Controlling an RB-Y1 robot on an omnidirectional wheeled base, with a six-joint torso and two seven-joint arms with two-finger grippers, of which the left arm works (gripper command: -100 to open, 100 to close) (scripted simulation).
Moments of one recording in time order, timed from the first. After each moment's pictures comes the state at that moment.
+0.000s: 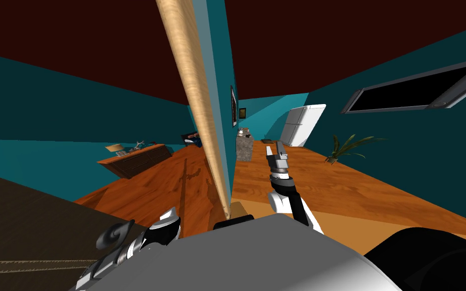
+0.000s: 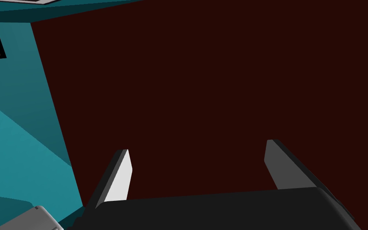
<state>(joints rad) -0.52 0.10 1.70 -0.62 0.50 -1.23 -0.83</state>
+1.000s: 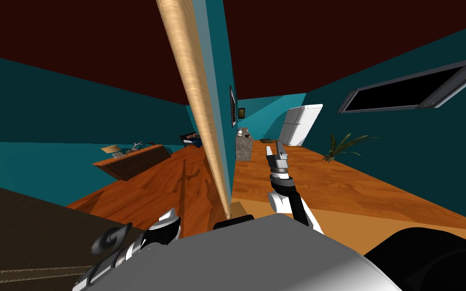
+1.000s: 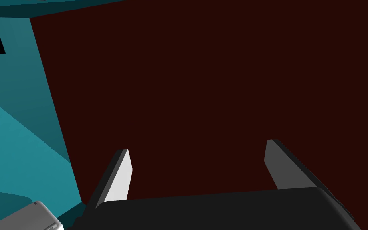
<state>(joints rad) -0.52 0.10 1.73 -0.63 0.51 -1.24 -0.84</state>
